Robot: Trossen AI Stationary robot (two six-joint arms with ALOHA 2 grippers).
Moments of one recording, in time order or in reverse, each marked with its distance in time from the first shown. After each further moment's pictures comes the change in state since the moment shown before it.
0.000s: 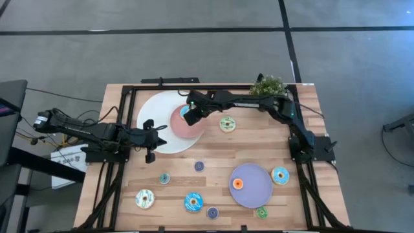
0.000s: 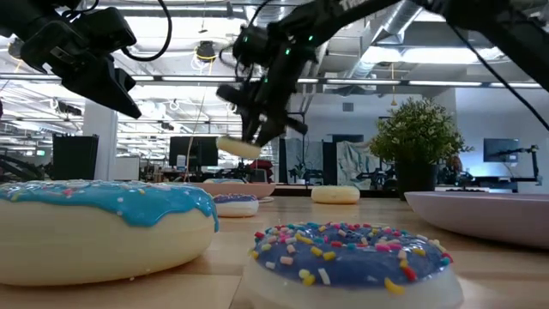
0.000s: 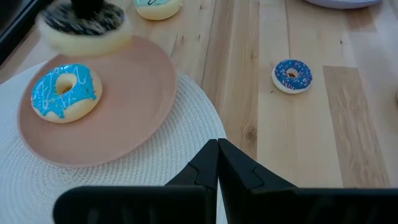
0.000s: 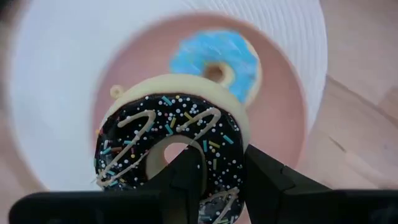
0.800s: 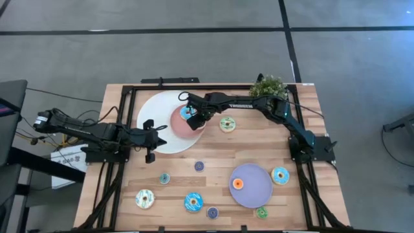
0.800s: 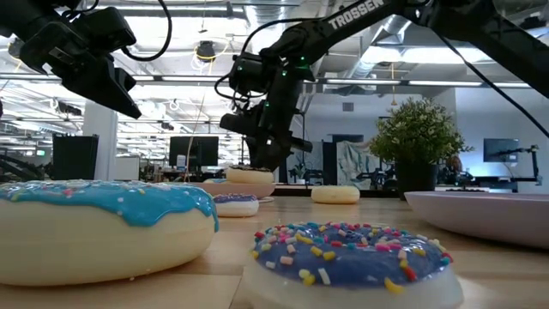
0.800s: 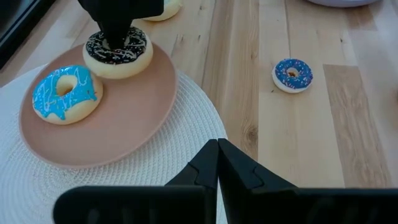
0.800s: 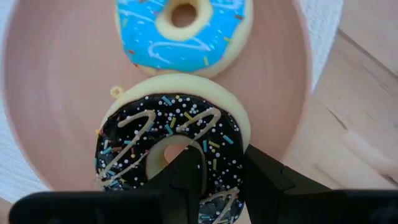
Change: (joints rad) left arm 0.000 0.000 0.000 0.001 -0.001 0.011; right arm -0.014 0.080 0.019 -0.082 -0.028 -0.078
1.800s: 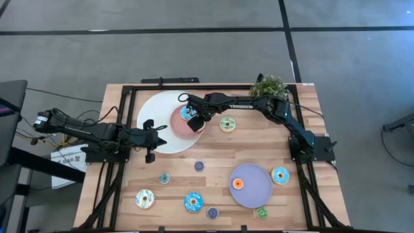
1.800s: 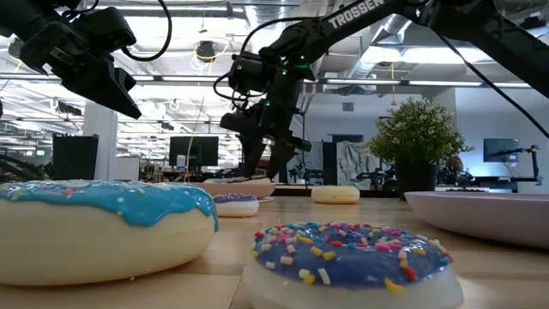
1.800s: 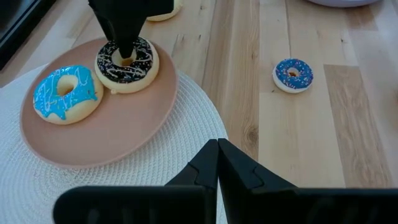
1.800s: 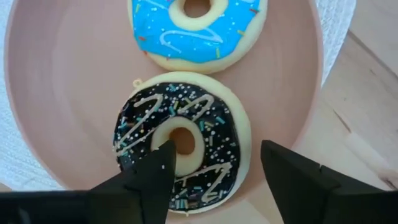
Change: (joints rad) left arm 0.000 0.000 0.000 0.000 -0.002 0.000; right arm 0.004 -0.002 0.000 -0.013 -0.006 -0.054
